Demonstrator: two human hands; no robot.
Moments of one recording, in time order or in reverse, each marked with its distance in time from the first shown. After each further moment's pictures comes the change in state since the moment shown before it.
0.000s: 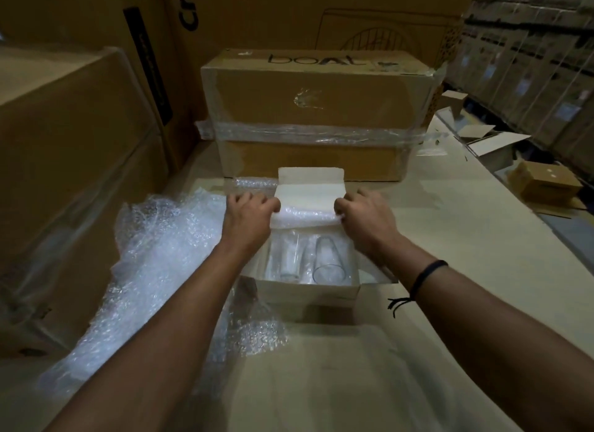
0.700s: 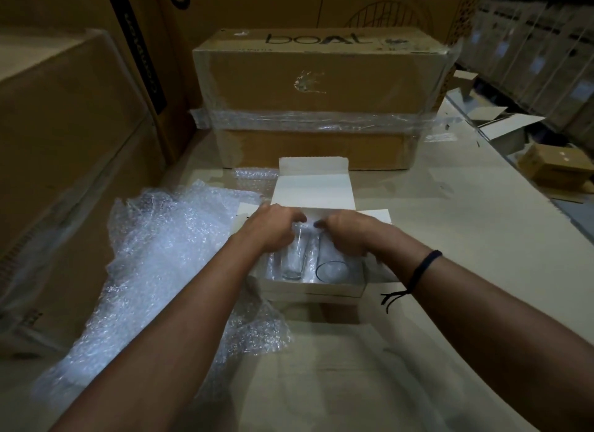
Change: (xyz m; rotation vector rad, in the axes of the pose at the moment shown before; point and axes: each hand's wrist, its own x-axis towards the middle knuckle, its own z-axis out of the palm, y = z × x) left_hand 0.013 0.025 0.004 -0.284 -0.531 0.045; right_hand 0.011 -0.031 -0.017 0.169 -0.609 -0.114
